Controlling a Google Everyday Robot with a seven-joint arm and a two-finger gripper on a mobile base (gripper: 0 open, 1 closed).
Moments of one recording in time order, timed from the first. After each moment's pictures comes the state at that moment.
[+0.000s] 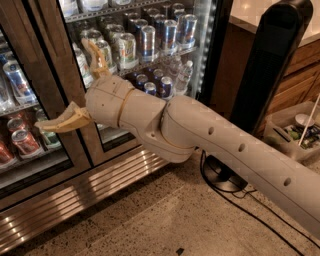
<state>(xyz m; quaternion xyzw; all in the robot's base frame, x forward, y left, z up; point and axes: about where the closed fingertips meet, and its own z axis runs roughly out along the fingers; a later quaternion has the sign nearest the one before) 0.492 0.192 1.000 -0.47 0.40 0.28 0.74</state>
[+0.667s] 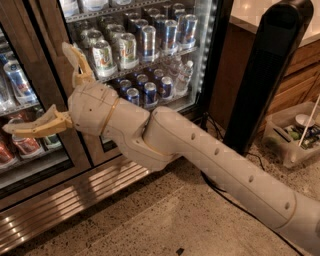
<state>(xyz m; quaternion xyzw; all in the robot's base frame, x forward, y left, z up) 0.464 0.217 1.018 -0.40 0.35 0.42 0.74</state>
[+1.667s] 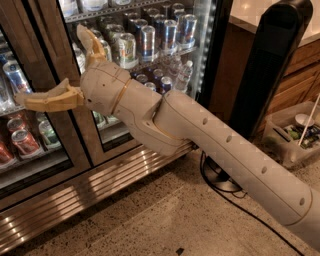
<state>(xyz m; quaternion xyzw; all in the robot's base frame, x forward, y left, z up) 0.491 0.192 1.049 -0.36 0.37 0.44 0.73</state>
